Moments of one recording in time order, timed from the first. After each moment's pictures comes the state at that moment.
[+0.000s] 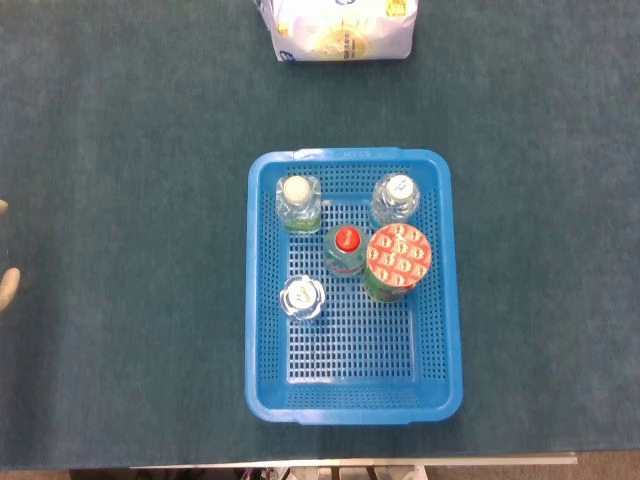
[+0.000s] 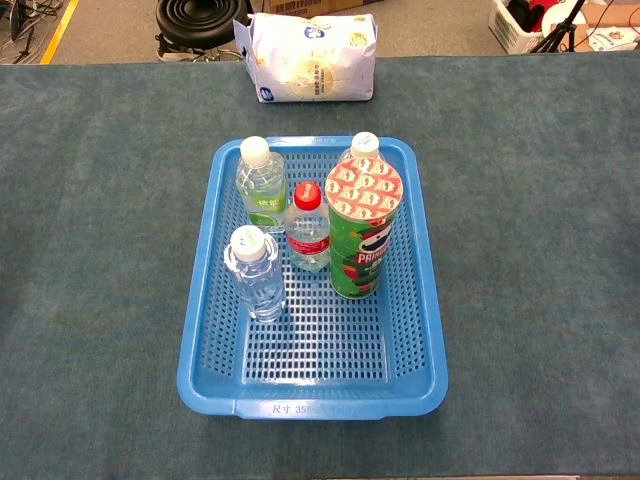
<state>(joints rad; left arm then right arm) -0.07 -1.16 -0.04 -1.71 1.43 1.48 0.26 0.17 -1.04 0.04 -1.68 -1.58 1.41 -0.16</state>
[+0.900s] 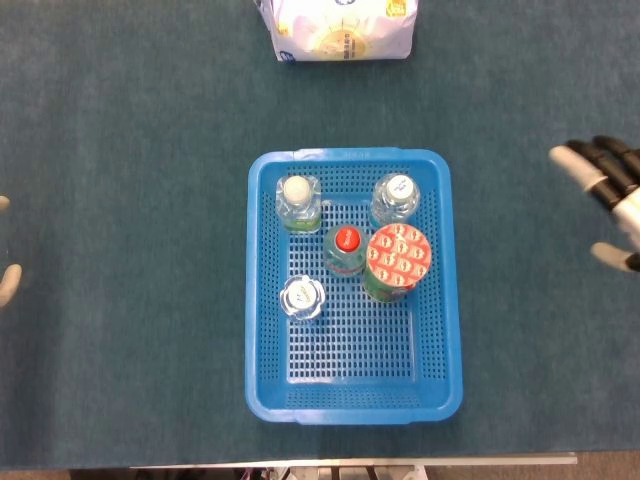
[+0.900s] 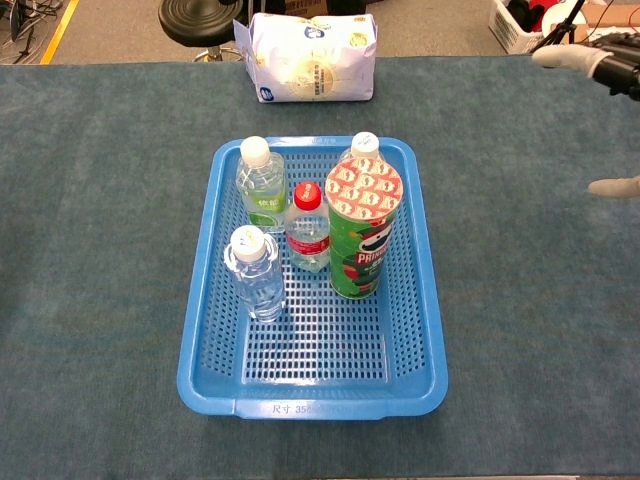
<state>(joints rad) -0.08 -1.15 -0.05 -1.73 1.41 1.46 0.27 0.36 -0.99 0.04 -1.74 -1.79 1.26 -0.17</state>
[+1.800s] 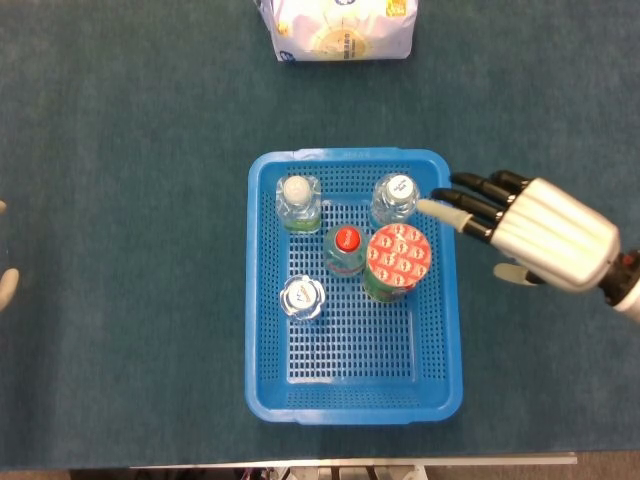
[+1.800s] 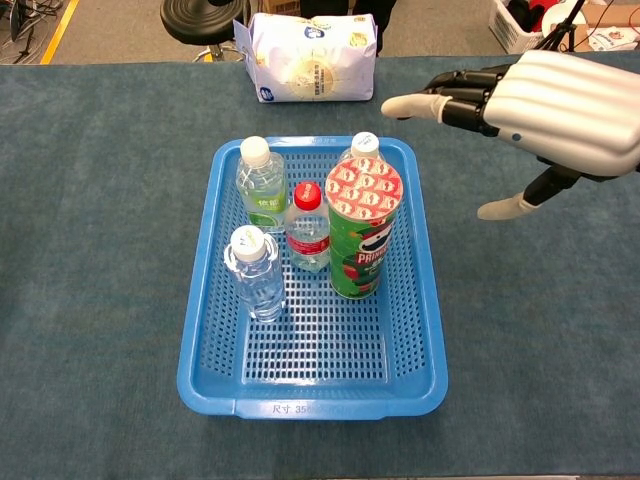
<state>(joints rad) -0.07 -1.15 -0.04 -1.72 1.42 1.47 0.25 0.60 -1.06 0.04 -1.74 -1.94 1.11 -0.07</state>
